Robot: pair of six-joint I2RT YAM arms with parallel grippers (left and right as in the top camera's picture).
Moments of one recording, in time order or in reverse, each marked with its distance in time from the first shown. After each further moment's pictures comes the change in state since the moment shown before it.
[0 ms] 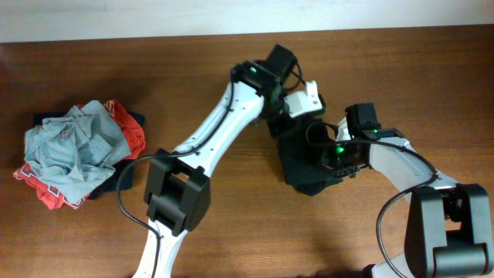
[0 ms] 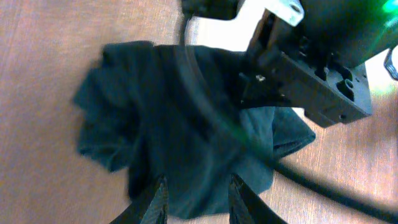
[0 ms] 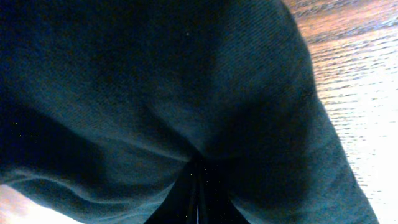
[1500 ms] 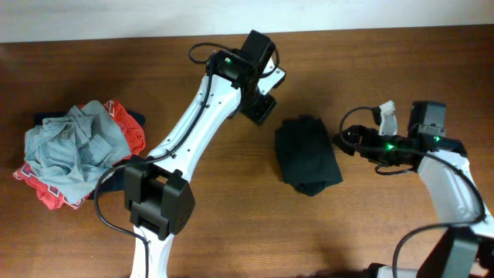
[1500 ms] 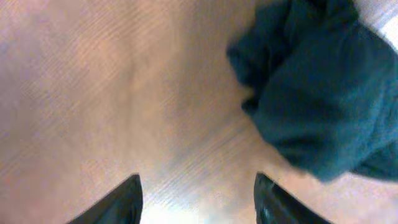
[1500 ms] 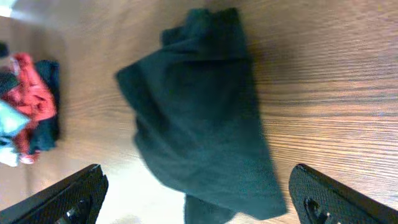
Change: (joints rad) left arm 0.094 -0.097 -0.010 -0.094 -0.405 -0.527; right arm -0.314 -0.187 0.016 -0.050 -0.295 -0.409
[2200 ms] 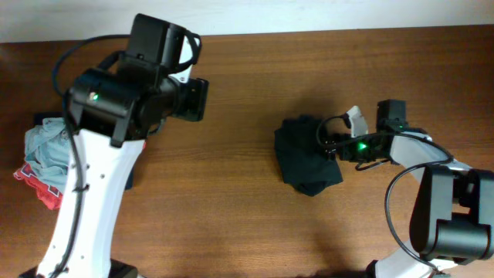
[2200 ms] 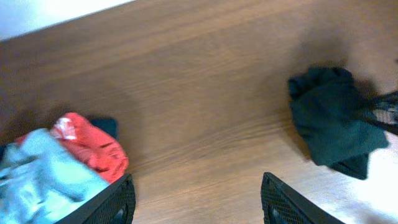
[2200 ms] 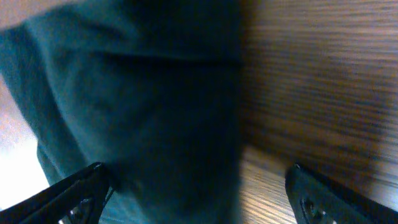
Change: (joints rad) left arm 0.148 -0.517 0.009 -0.190 -0.166 -0.208; right arm 0.120 0.296 0.014 0.170 0.072 -0.145
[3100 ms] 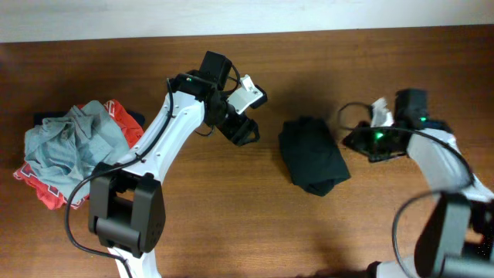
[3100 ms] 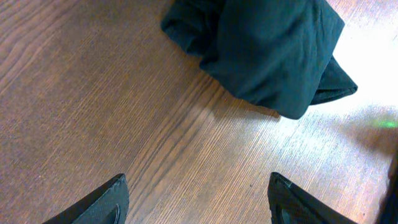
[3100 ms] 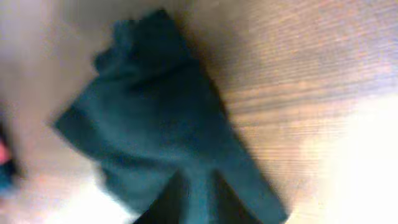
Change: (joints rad) left arm -0.002 0.320 -0.475 0.474 0.573 0.507; right arm -0.053 -0.143 0.105 -0.223 0.129 0.301
